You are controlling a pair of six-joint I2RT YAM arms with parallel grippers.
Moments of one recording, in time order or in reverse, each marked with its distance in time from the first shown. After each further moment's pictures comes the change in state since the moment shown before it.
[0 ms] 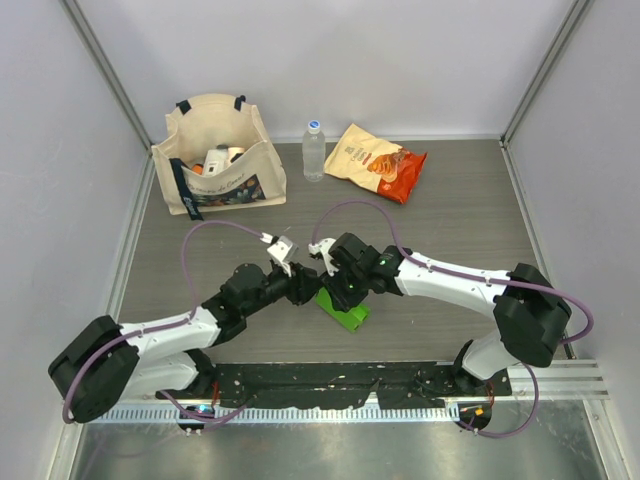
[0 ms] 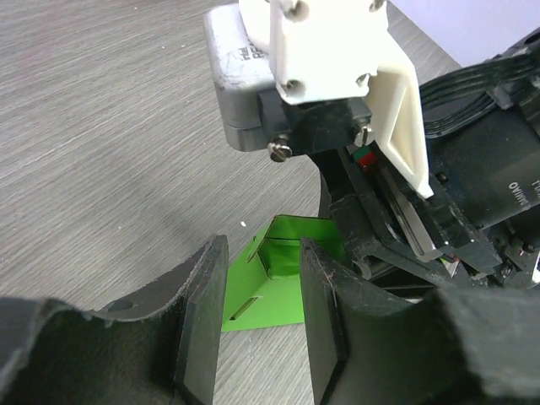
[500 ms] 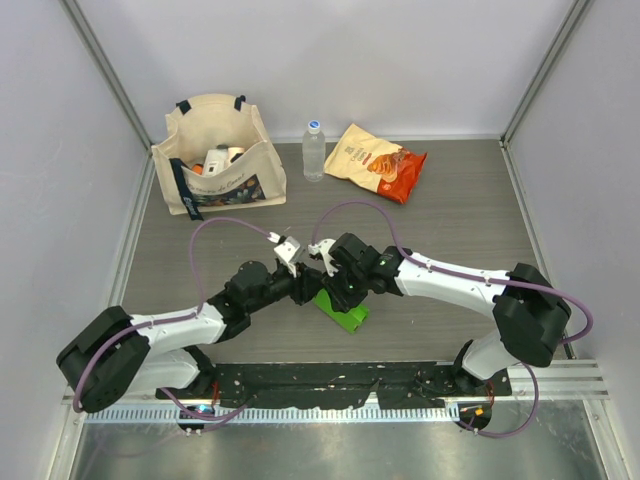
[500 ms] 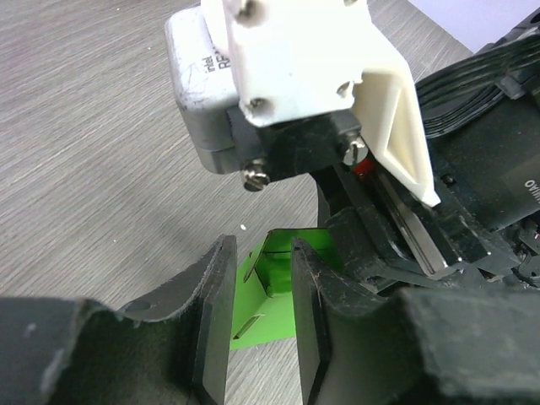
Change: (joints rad) left arm 0.000 0.084 0.019 0.044 0.047 0.074; right arm 0.000 0.002 -0.006 0.015 -0.024 0.000
